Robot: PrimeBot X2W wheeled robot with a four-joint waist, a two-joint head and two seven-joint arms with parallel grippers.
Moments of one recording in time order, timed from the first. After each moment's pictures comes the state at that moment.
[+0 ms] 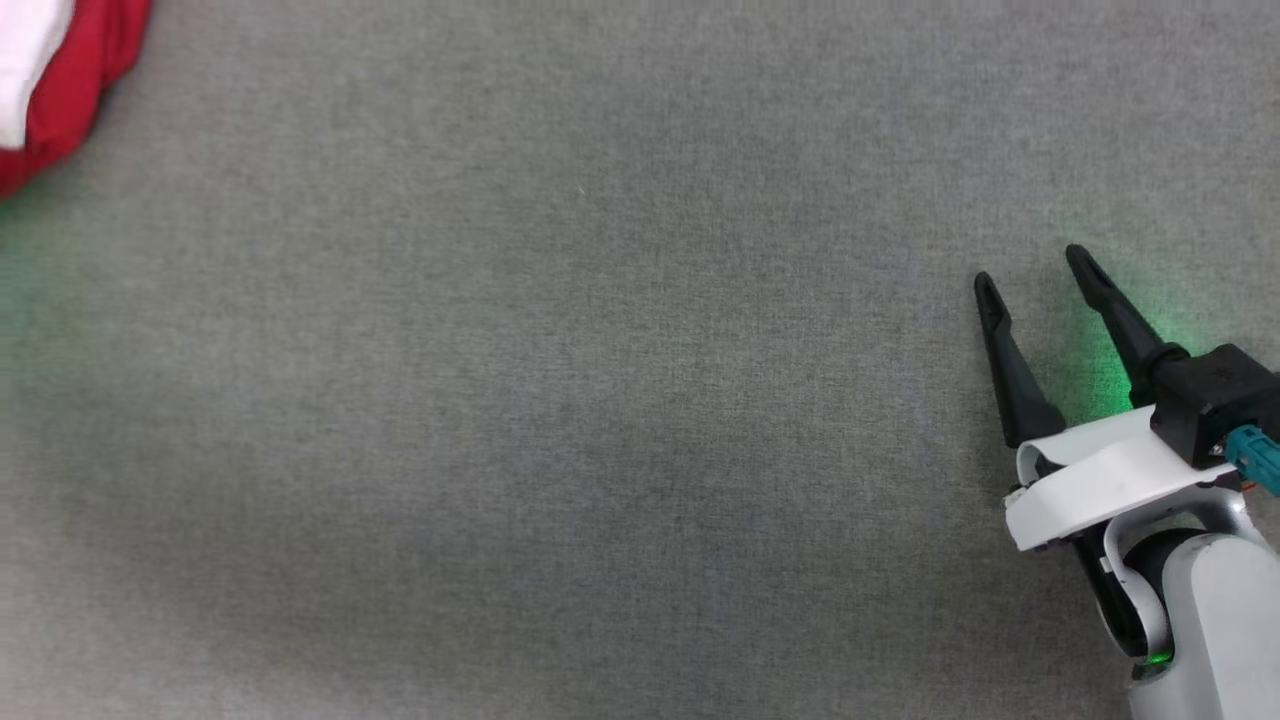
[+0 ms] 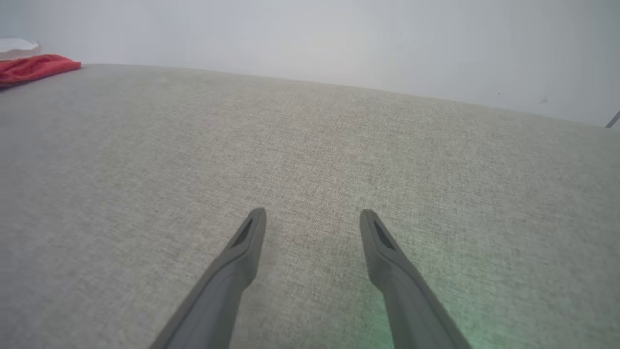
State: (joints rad) left arm -1.14 0.63 -0.16 1.12 -0.77 -0.13 0.30; right arm -0.33 -0.17 0.11 0.00 0.11 0.13 -0.02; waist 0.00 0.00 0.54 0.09
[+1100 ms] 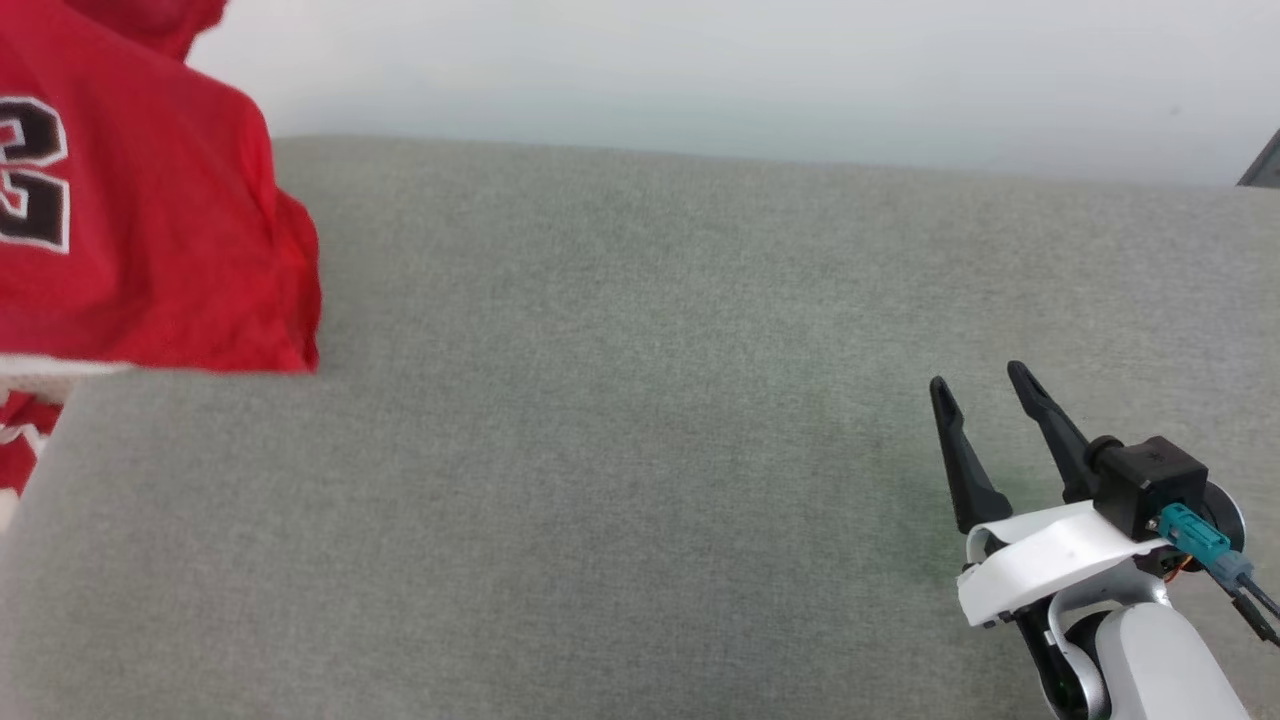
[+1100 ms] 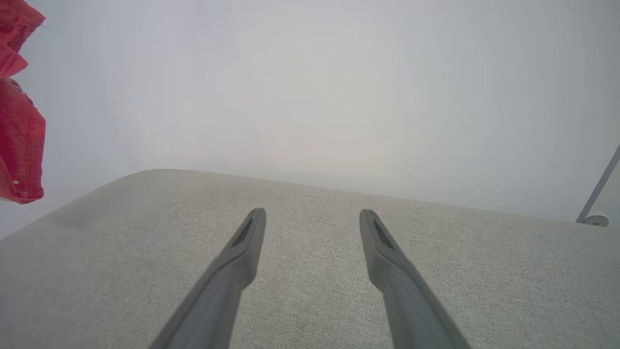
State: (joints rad) left arm -1.13 0.87 -0.32 0.50 -0.80 -0.08 0.29; right arm -0.26 -0.10 0.13 0.21 0.19 0.13 -0.16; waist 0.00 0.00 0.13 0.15
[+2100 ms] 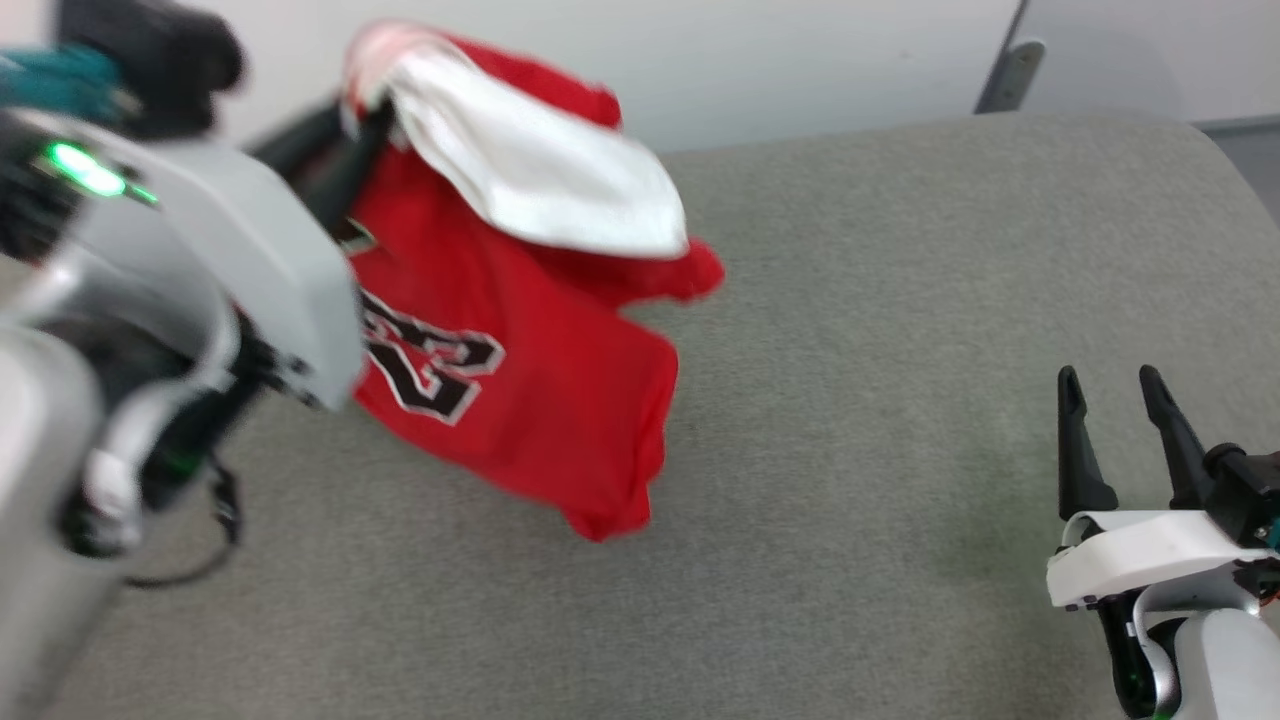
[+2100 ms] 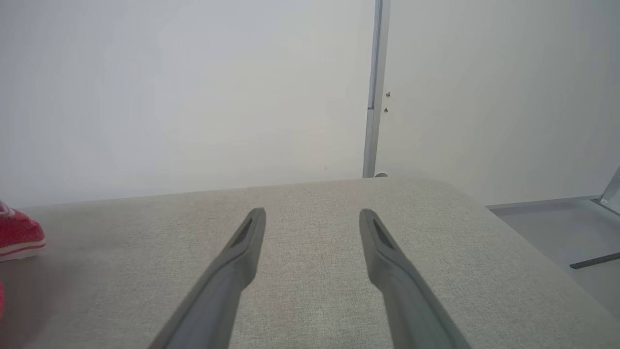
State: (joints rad) left arm -0.85 0.78 -0.50 -0.28 -0.83 0.20 0.57; right arm -0.26 -0.09 -0.09 0.27 0.15 0.13 -0.22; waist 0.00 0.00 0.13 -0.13
